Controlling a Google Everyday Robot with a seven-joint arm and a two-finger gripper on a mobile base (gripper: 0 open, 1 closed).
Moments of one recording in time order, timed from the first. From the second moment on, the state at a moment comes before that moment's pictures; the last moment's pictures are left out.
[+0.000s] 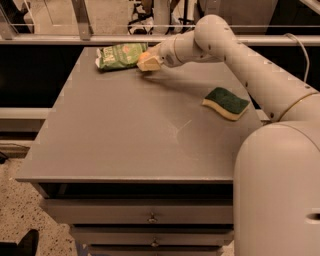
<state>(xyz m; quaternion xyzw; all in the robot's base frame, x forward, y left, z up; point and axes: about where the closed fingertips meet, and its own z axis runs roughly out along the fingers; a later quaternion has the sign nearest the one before) 0.820 0.013 0.872 -0.47 0.71 0.17 0.50</state>
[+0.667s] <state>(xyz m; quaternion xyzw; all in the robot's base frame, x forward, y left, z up) 0.821 0.017 0.870 -0.47 0.71 0.18 0.50</state>
